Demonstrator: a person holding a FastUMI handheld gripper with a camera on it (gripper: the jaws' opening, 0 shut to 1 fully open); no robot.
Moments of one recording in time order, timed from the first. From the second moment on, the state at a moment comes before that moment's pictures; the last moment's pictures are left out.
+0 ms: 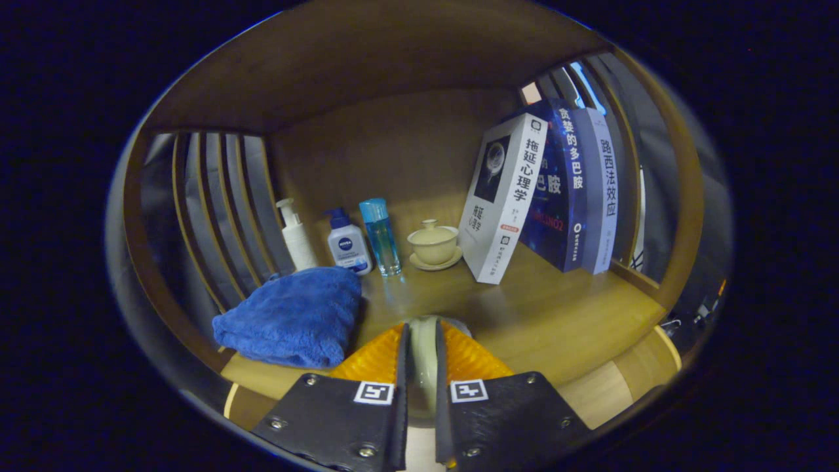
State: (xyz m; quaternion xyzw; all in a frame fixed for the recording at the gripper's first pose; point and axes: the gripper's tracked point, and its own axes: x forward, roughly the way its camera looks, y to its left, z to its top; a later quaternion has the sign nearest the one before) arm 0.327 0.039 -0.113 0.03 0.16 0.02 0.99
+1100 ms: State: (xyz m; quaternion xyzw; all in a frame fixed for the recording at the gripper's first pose) arm 0.188 0.009 -0.082 0.06 0.09 0.00 0.99
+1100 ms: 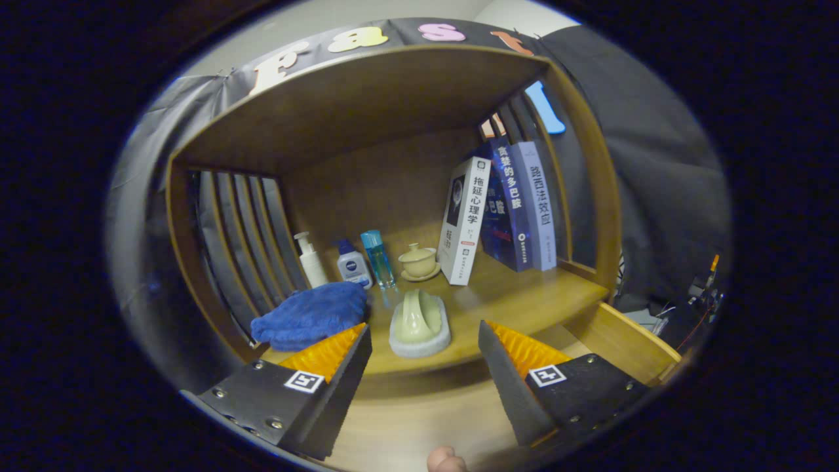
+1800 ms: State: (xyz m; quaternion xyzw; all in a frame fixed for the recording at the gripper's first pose) arm 0.019 -0.038 -0.220 0.03 0.10 0.02 0.99
